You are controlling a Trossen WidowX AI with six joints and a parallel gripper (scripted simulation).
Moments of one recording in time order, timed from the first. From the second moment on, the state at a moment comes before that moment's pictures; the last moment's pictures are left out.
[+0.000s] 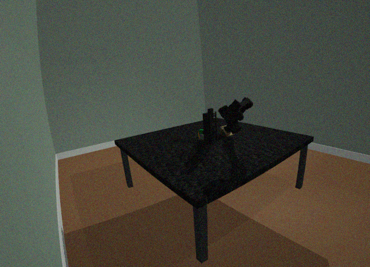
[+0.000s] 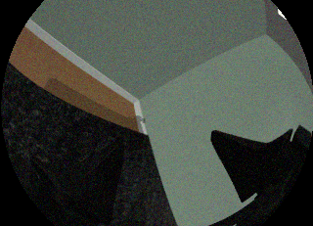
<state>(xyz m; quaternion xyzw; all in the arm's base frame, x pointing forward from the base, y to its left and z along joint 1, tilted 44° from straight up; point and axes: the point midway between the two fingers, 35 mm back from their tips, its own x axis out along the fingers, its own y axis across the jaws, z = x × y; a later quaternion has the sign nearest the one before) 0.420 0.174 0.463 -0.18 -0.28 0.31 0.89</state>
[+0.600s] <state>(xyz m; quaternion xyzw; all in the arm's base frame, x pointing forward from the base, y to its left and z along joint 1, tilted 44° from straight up) 0.503 0.067 0.319 -0.05 0.02 0.25 0.97</state>
